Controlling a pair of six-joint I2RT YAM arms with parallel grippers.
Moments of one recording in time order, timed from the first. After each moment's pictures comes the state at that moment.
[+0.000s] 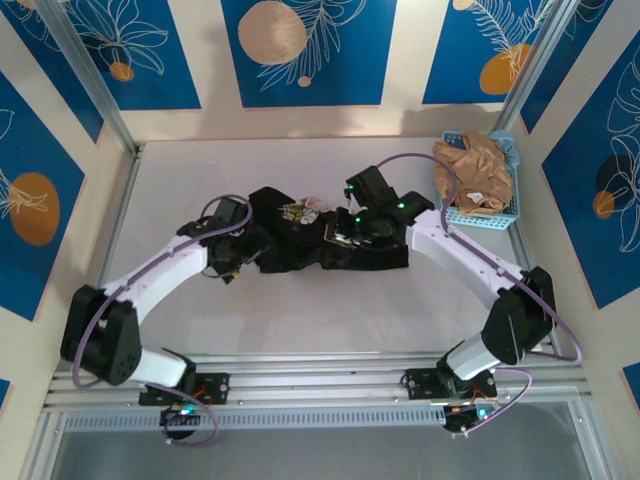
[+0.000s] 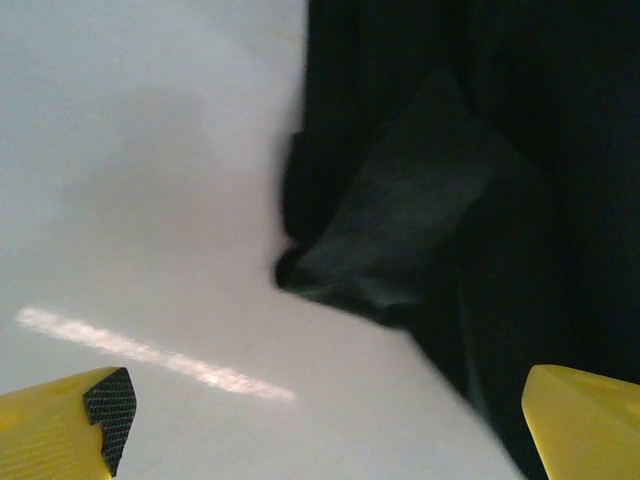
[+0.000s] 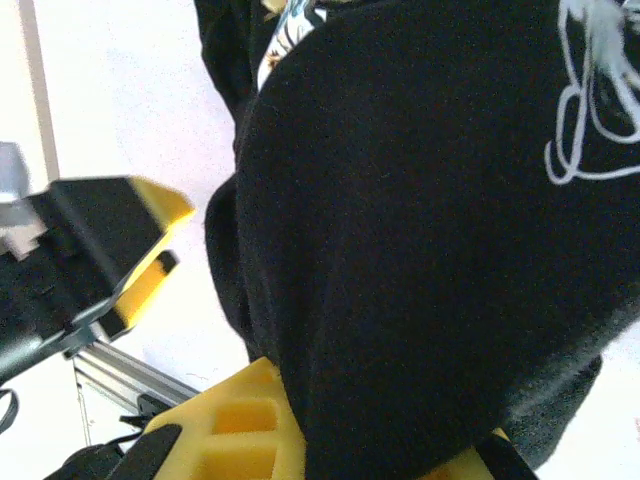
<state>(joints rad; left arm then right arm) -0.43 1.44 0.98 -0.67 0.09 -1.10 0.62 1.49 1.31 -0.79 -0.29 0.81</state>
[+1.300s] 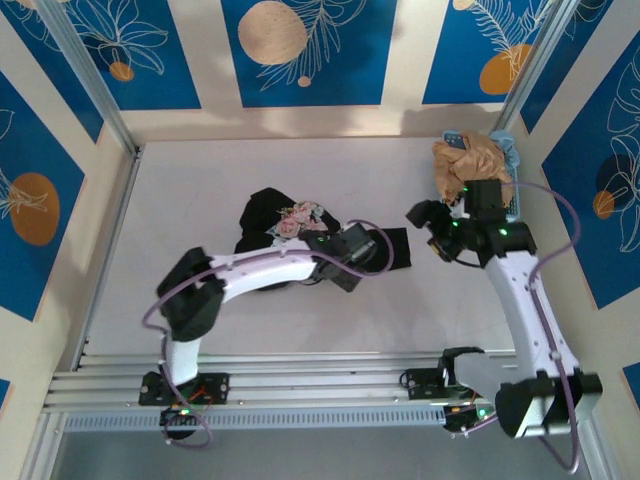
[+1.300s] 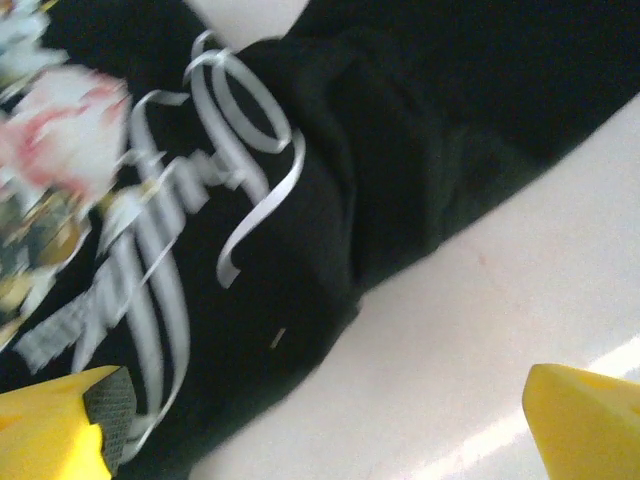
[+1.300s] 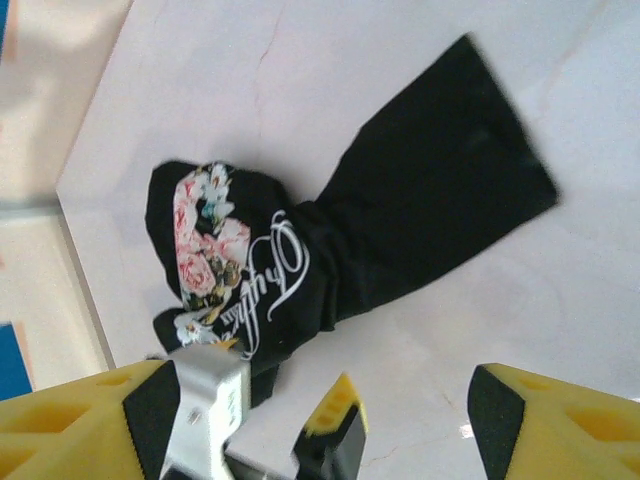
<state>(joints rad) -1.03 1.96 1.52 -0.75 -0.36 -0.28 0.03 1.04 1.10 -0.95 -0.35 0.85</state>
